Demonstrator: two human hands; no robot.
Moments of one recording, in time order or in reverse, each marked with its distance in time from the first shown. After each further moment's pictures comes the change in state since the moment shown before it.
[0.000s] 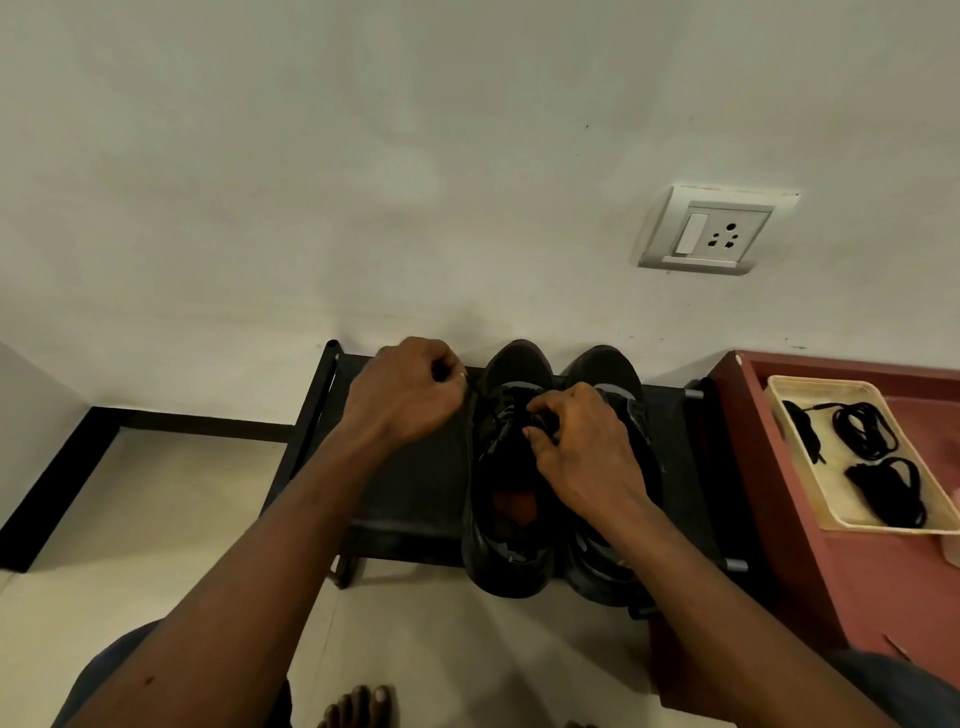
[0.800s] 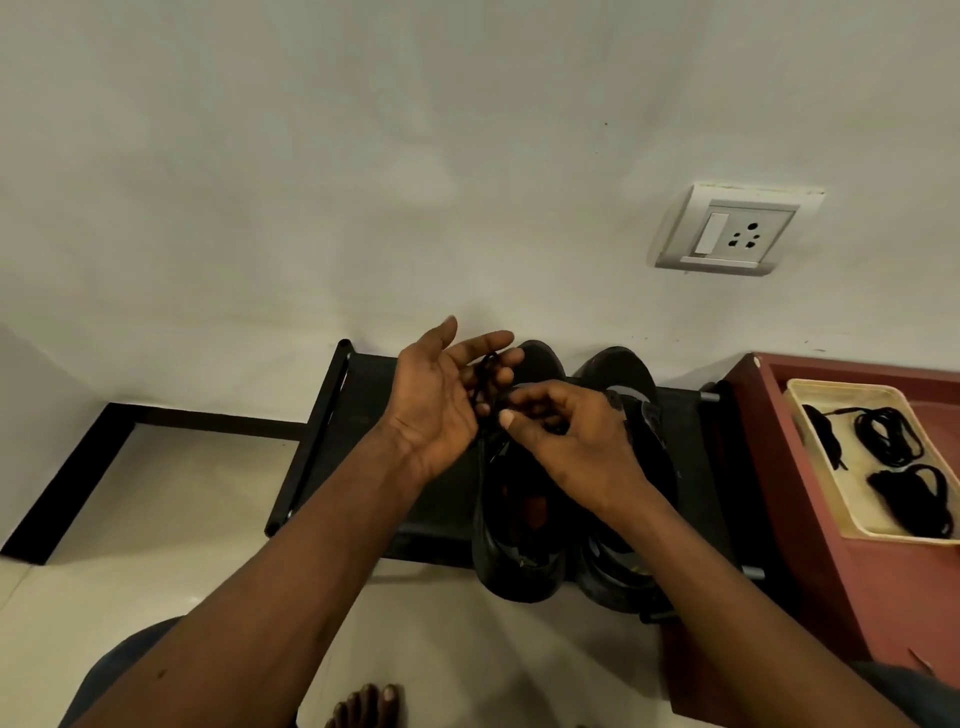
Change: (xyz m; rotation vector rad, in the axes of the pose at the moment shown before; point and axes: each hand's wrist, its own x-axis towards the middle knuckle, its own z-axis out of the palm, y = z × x) left_hand -0.007 0.021 0.015 -1.569 -0.289 -0.429; right_hand 0.002 -0.025 -0.006 0.581 -0.113 0.029
